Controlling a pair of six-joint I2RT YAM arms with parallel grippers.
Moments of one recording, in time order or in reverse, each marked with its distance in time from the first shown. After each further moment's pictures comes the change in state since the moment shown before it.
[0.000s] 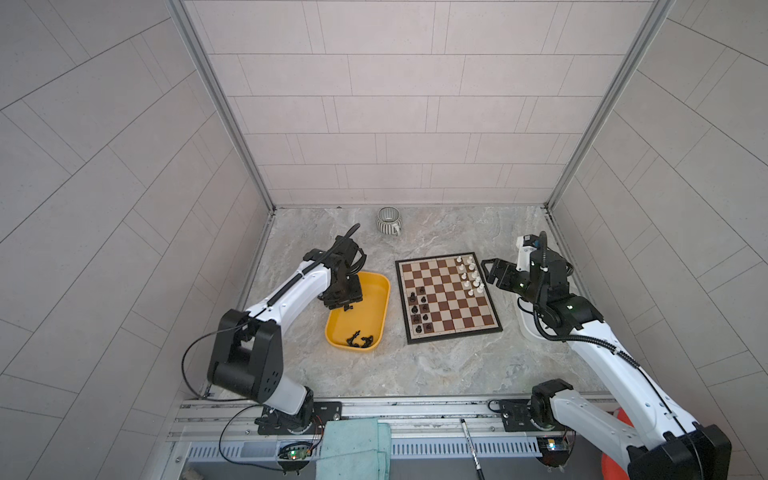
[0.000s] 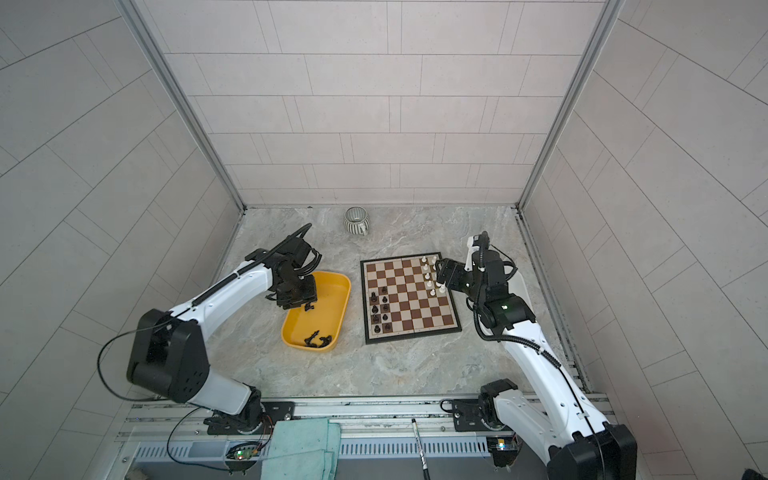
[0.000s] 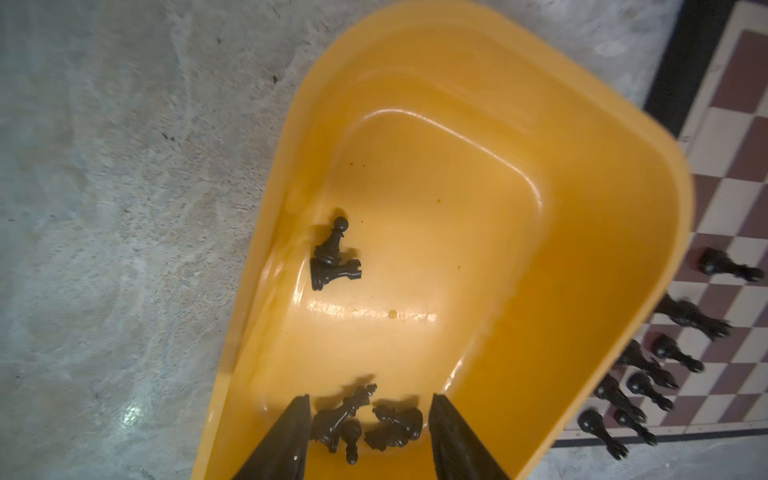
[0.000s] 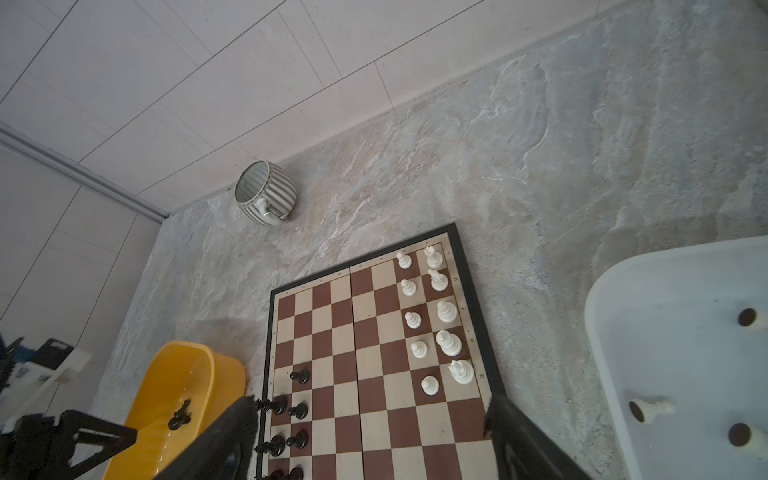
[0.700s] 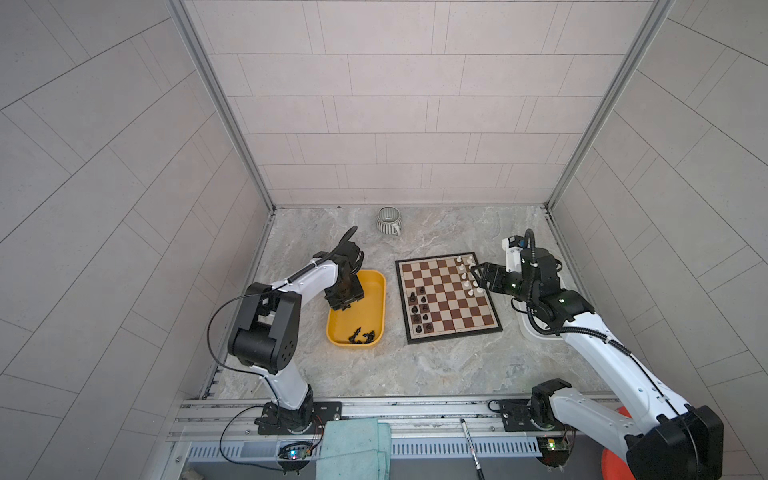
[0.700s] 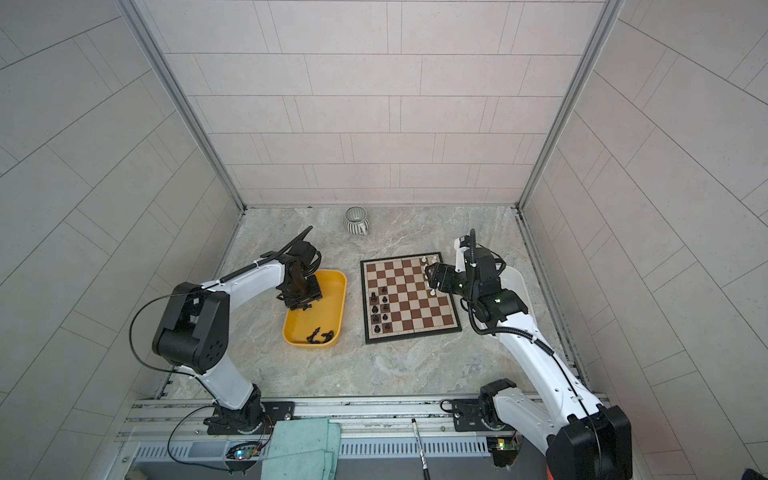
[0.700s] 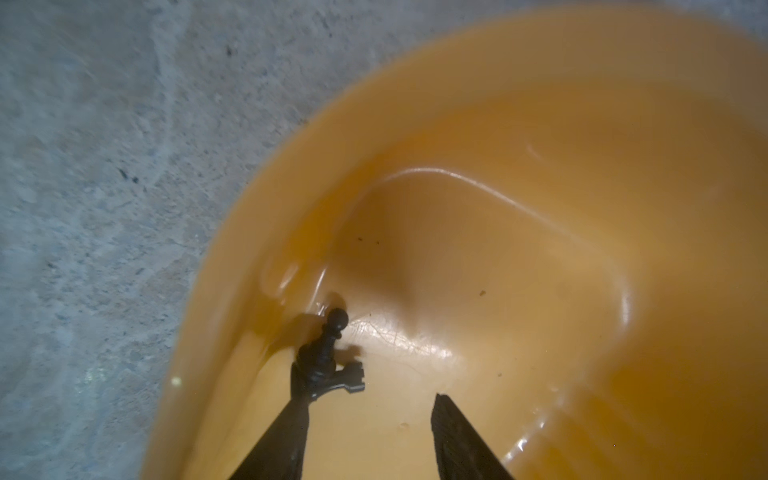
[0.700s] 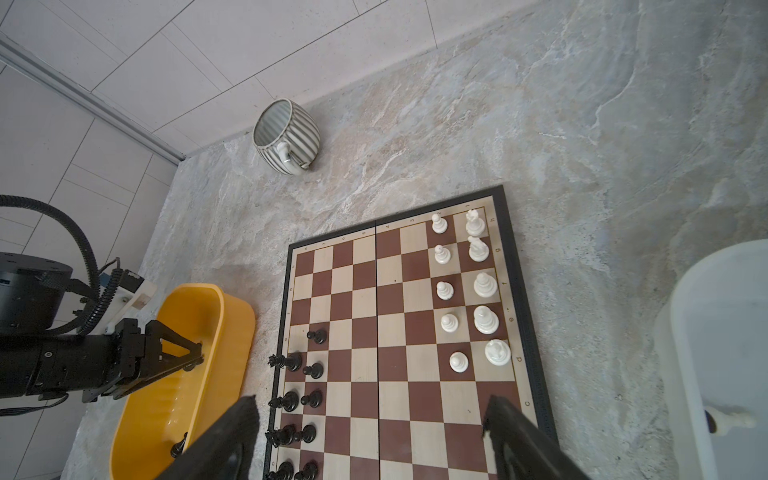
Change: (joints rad) left arm 0.042 0.135 -0.048 0.184 -0.034 -0.146; right arm 0.021 0.061 0.009 -0.006 -0.092 -0.035
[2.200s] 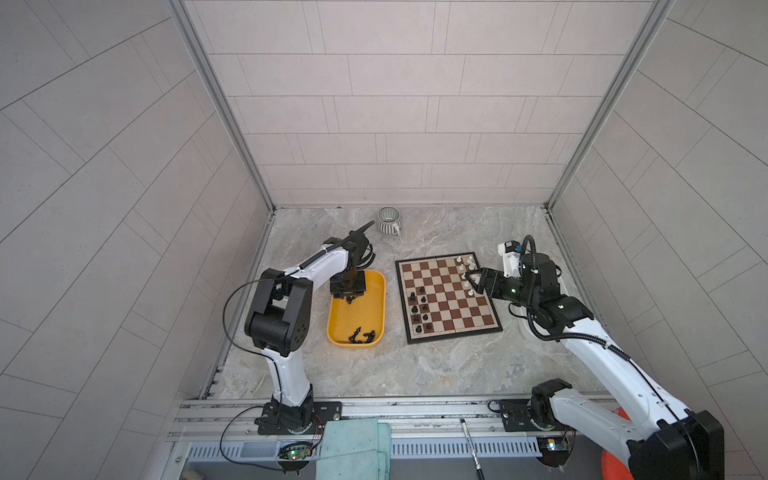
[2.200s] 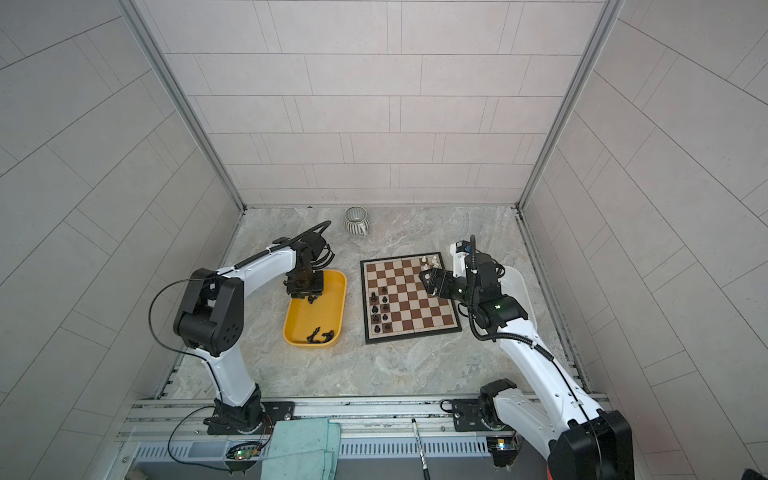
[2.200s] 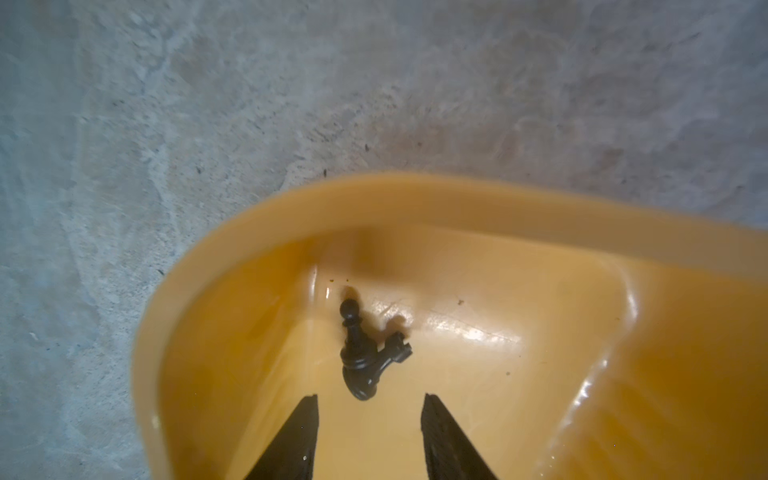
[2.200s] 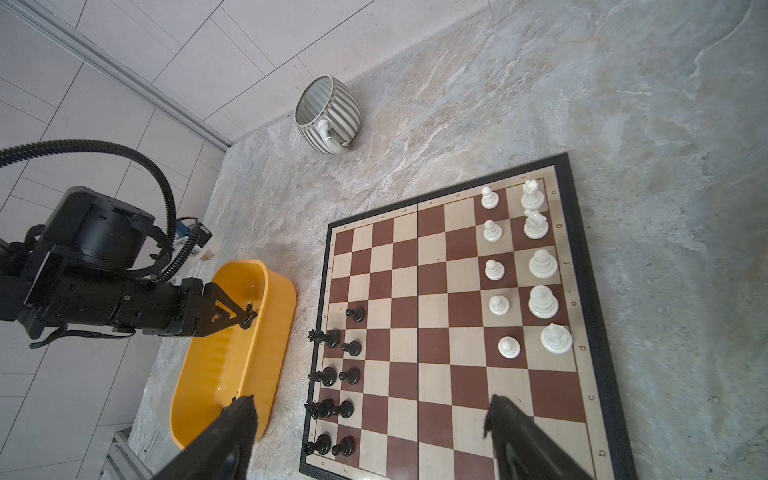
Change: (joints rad) left arm -0.040 0.148 0.221 -0.197 -0.095 0.284; right arm 0.002 -0.033 -0.064 0.058 -0.127 0.047
